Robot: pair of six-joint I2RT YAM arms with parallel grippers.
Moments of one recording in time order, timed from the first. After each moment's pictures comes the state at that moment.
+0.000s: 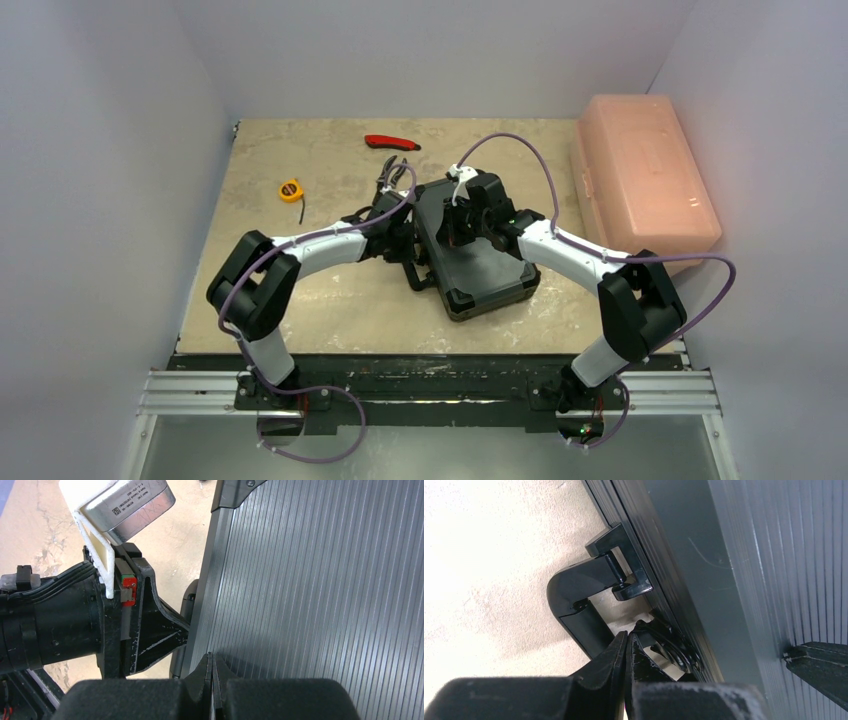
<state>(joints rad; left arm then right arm) -0.64 1.75 1.05 -0.24 0.04 -0.62 0.61 1.58 1.05 -0.15 -0.20 0.31</state>
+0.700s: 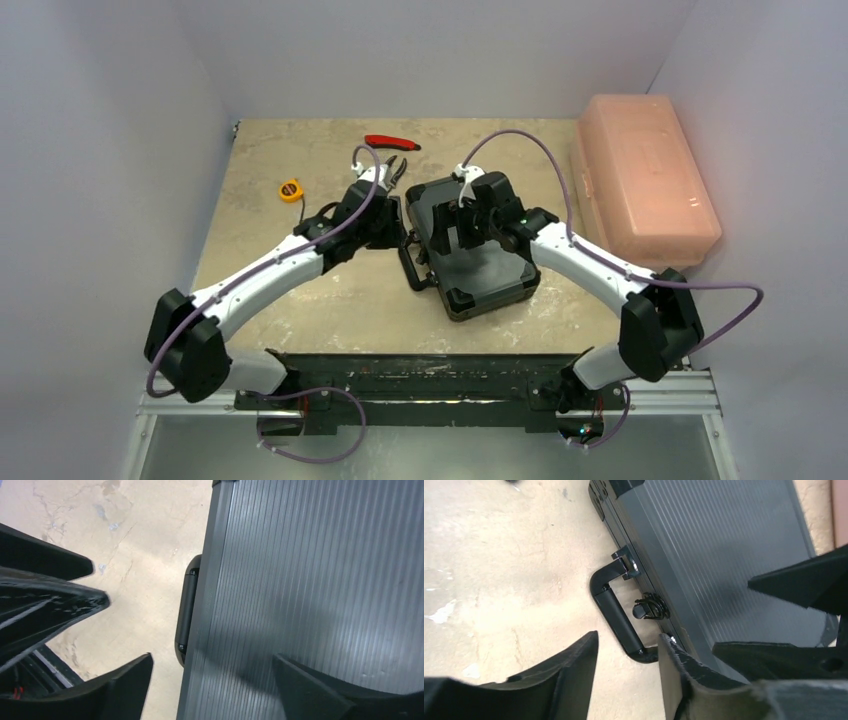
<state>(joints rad) -0.66 1.40 1.05 -0.40 -0.14 -0.58 0.62 1.48 1.07 -0.32 -0.16 0.31</state>
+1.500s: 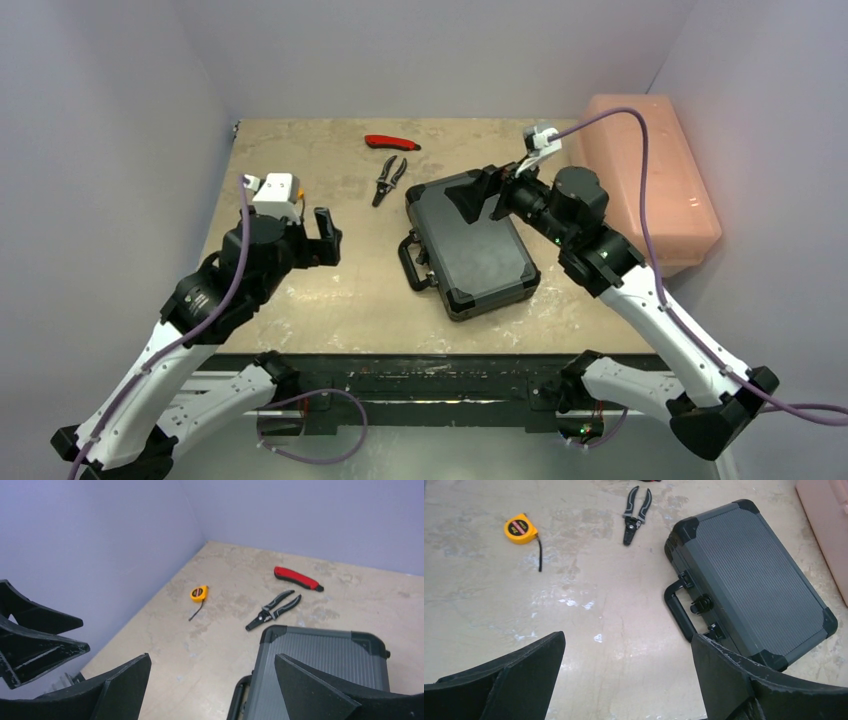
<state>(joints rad) -0.66 0.77 1.12 -0.80 -0.41 -0.40 0.62 1.06 1.14 -0.18 -0.09 0.34</state>
